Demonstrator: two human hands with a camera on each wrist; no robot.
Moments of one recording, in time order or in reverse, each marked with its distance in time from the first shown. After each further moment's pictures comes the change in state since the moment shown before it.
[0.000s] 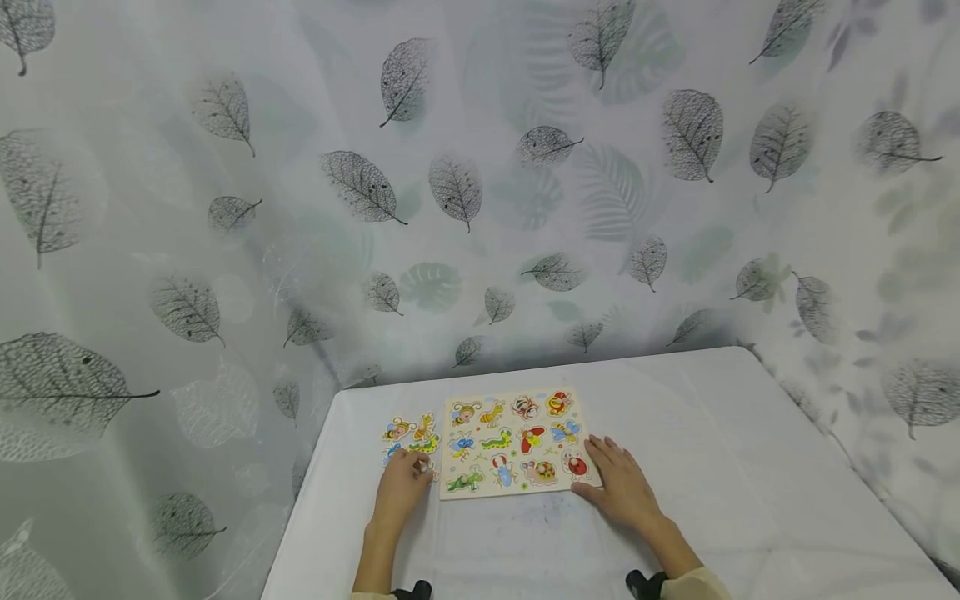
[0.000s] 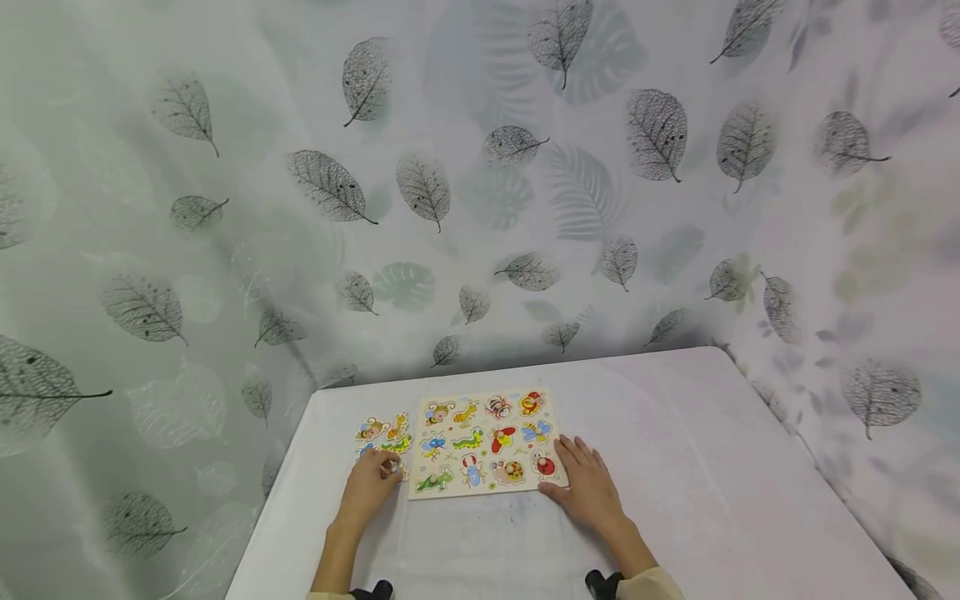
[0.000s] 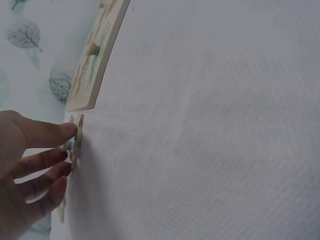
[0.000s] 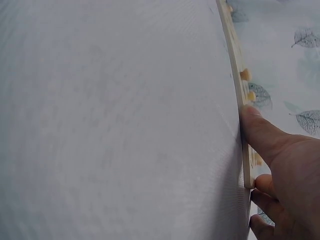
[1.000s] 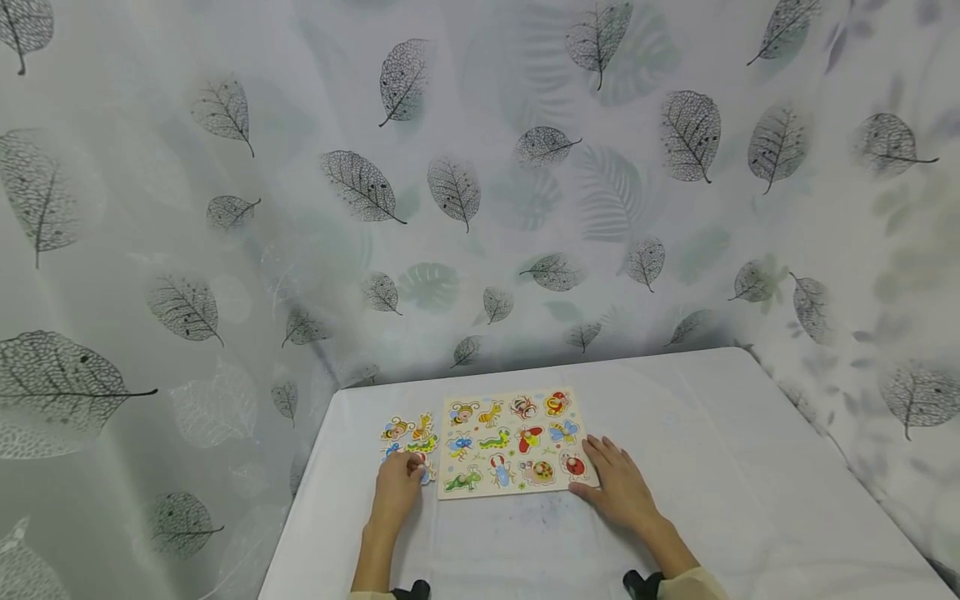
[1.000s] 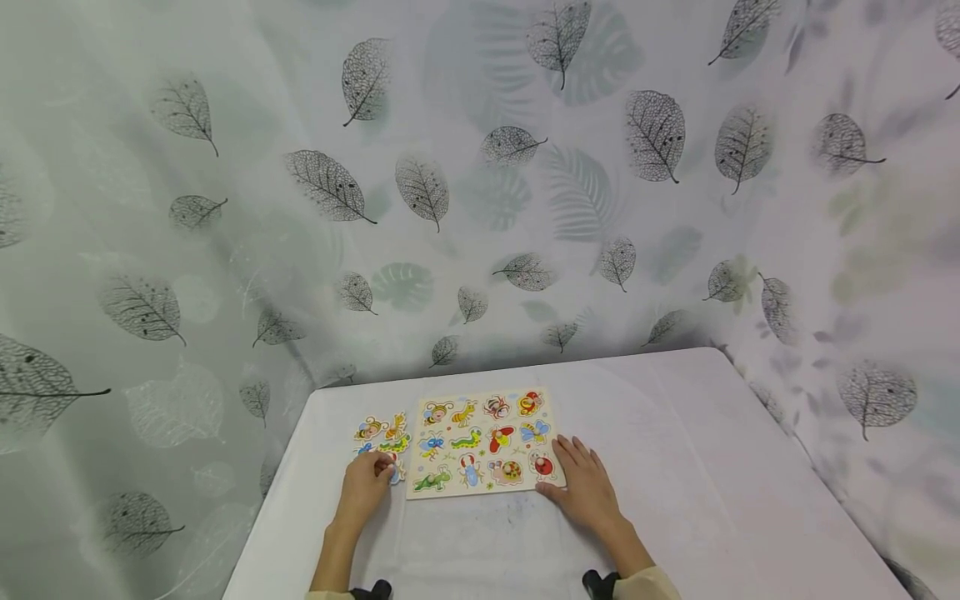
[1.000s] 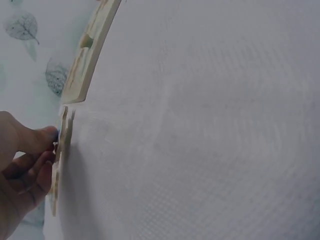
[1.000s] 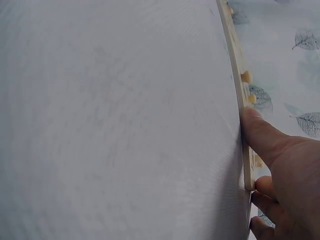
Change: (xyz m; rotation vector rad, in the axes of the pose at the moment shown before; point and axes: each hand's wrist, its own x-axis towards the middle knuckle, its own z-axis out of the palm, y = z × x) left_hand 0.000 -0.005 0.004 -0.052 0.040 -0.062; right_hand -0.001 -0.002 -0.001 -0.001 -0.008 0.003
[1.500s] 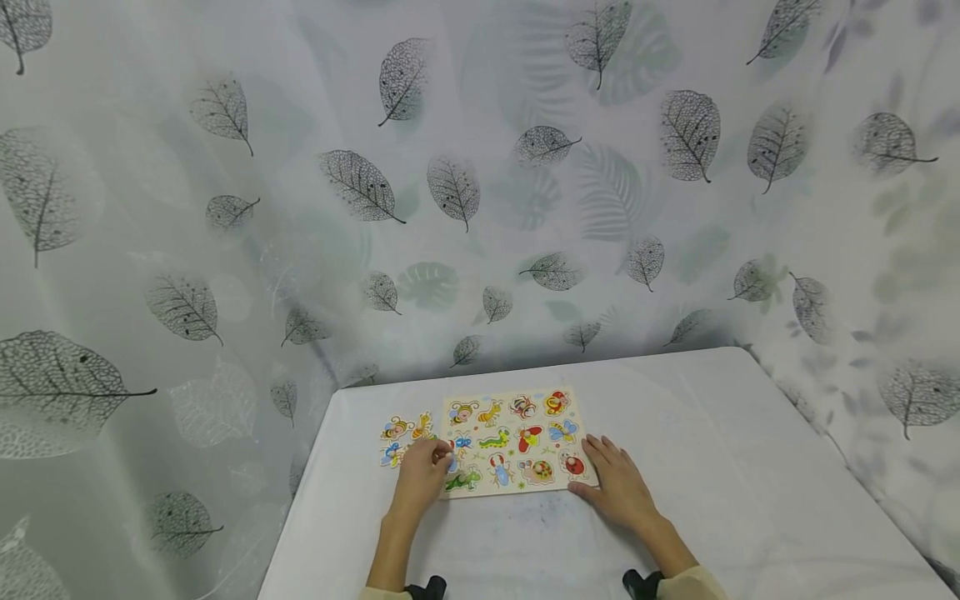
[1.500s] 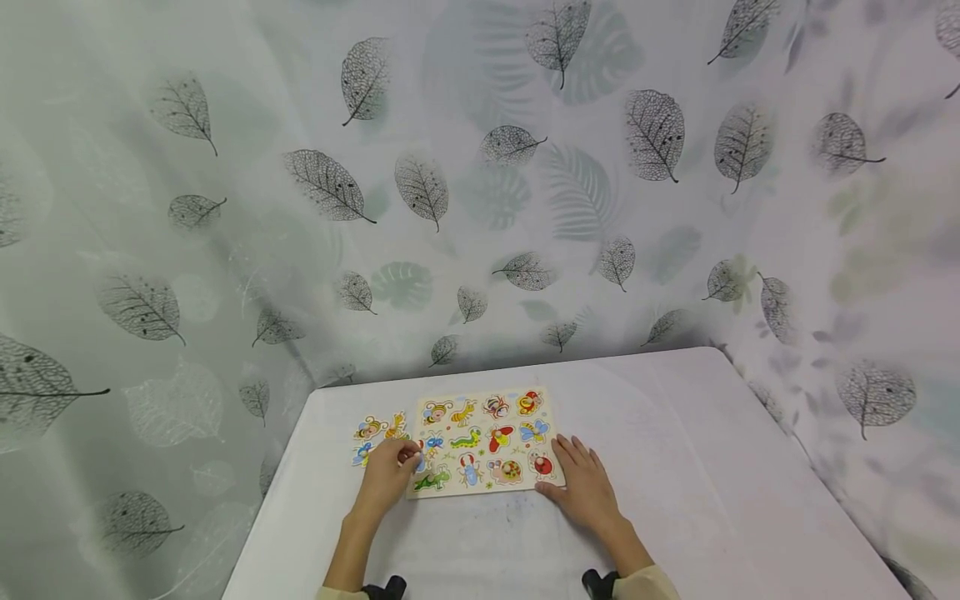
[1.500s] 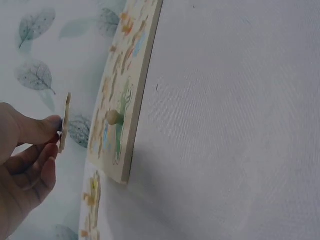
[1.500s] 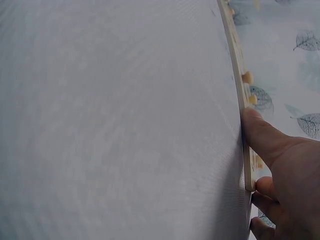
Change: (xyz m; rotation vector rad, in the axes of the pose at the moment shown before) left_hand -0.001 0.054 0.005 -0.031 -0.071 0.096; right_hand 0.000 0.000 0.001 -0.006 -0.024 0.018
